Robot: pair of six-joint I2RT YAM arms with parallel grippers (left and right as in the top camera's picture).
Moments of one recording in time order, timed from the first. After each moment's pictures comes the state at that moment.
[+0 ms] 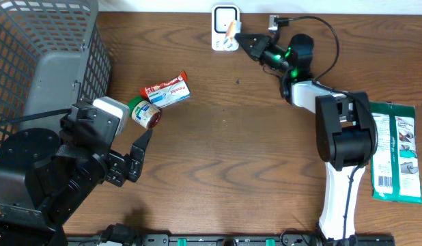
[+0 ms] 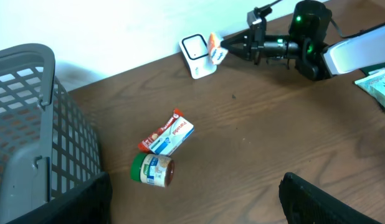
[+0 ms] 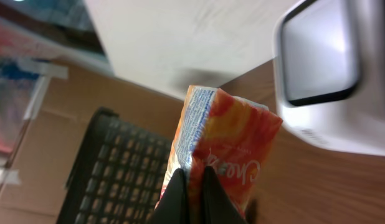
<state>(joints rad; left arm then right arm) -0.22 0.88 1.55 -1.20 0.17 0.16 0.15 2.30 1.39 0.88 -0.81 1.14</state>
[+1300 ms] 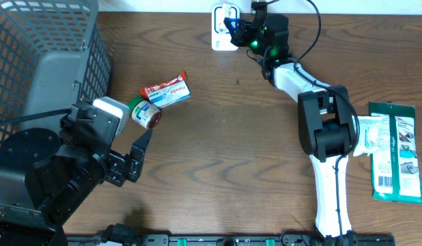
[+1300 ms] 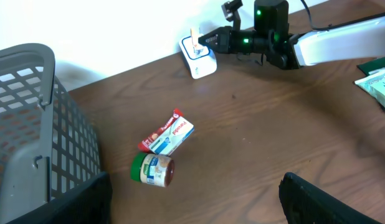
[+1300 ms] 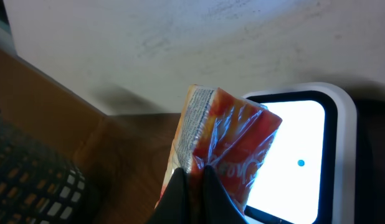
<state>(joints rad) -0.22 0.88 1.55 -1.20 0.17 0.16 0.25 2.47 1.77 0.52 -0.53 0.63</state>
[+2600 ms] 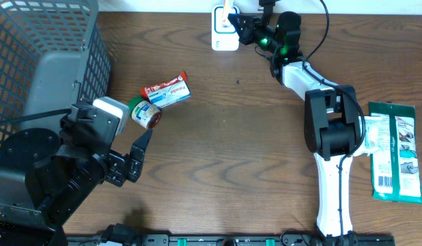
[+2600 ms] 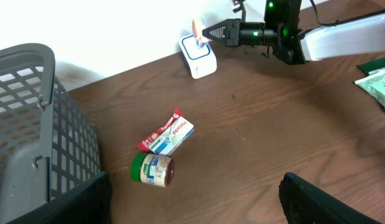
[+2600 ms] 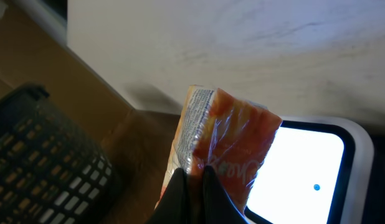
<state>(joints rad) -0.22 0.88 1.55 -1.20 0.17 0.16 0.19 2.47 1.77 0.63 -0.71 0.61</state>
